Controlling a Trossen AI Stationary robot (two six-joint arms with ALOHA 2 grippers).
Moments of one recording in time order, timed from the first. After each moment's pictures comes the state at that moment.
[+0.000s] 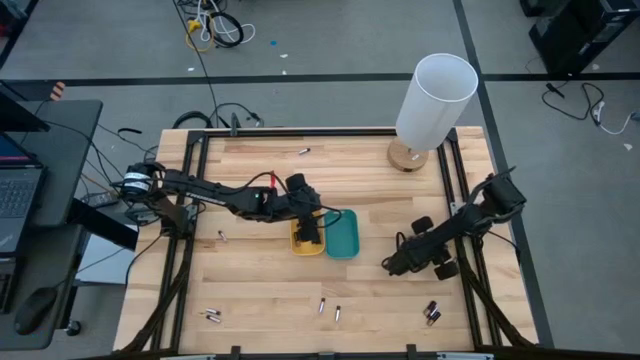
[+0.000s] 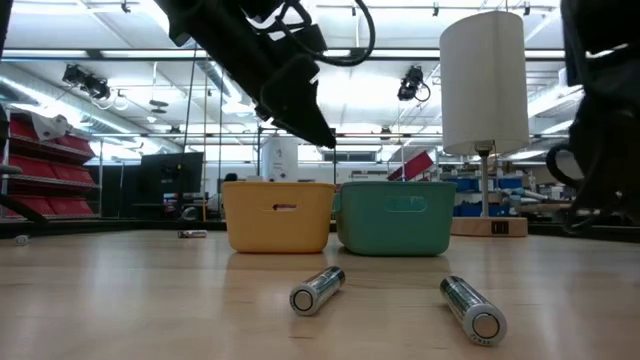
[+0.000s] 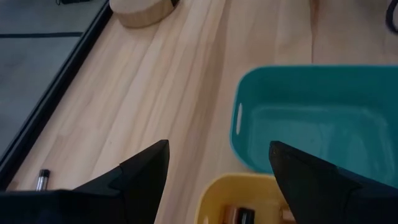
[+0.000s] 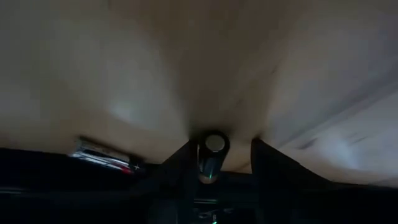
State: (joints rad) left arm -0.05 1.63 1.04 -0.12 -0.39 -0.03; right arm 0.48 1.79 0.76 -1.19 -0.10 0.11
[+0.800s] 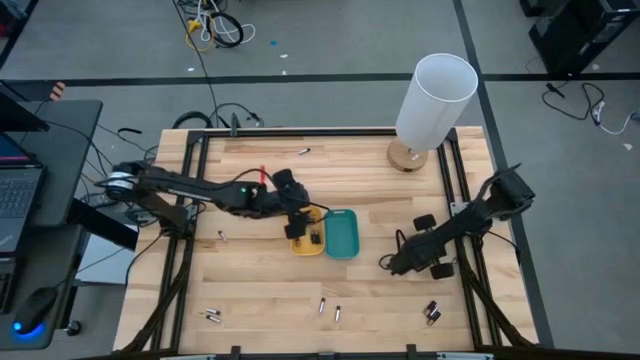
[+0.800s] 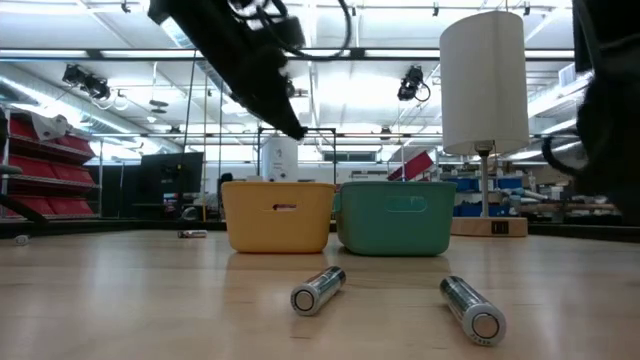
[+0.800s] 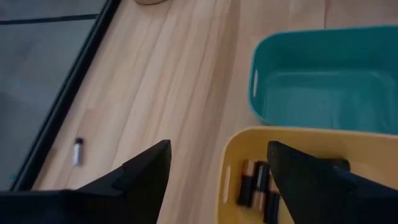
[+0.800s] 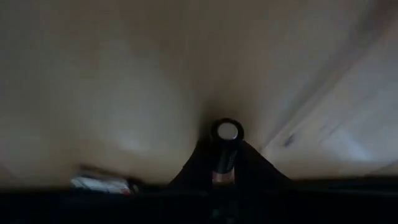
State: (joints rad) left arm -0.05 1.51 1.04 -0.34 -0.42 -0.04; right arm 0.48 1.71 0.75 -1.15 -0.04 0.29
